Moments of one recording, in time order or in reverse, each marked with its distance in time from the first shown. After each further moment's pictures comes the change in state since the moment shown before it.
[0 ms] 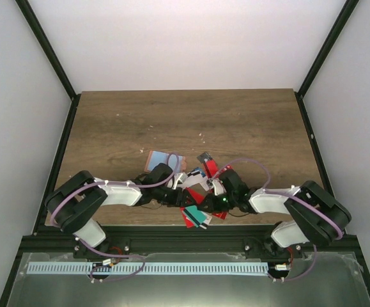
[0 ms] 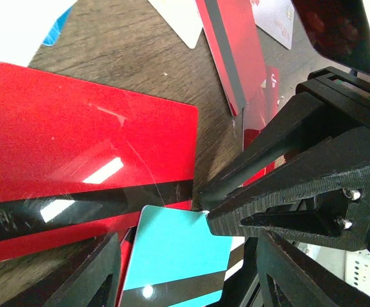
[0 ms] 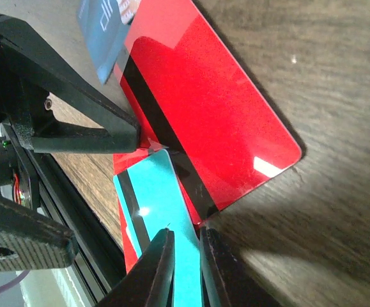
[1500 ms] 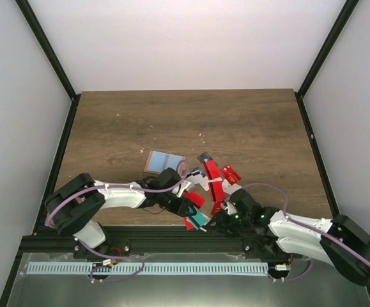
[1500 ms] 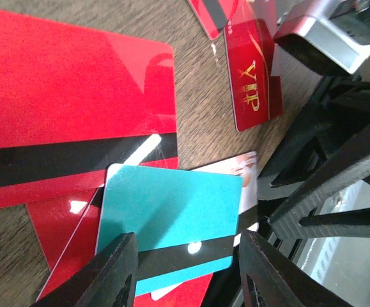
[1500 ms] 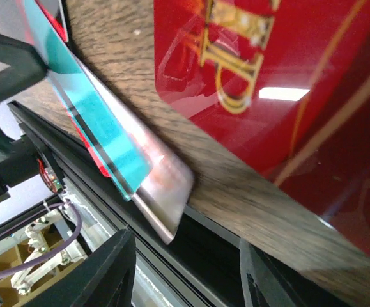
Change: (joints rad) left arm -0.099 -0.026 0.060 -0.188 -0.027 0.175; right arm 0.097 -0.432 -0.266 -0.159 -0.020 0.489
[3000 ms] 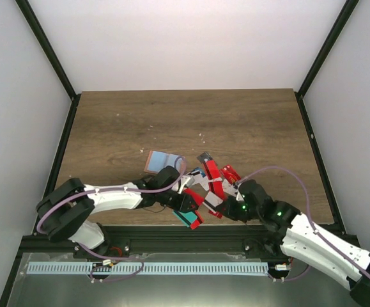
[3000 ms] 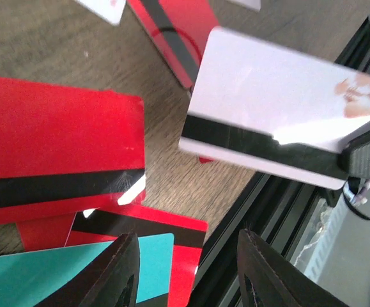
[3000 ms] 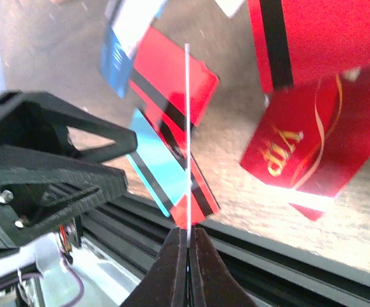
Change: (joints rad) left arm -0.025 -0.049 0.012 0.002 -0.073 -0.051; right arm -0.002 -0.359 0.214 -0.470 0.303 -0.102
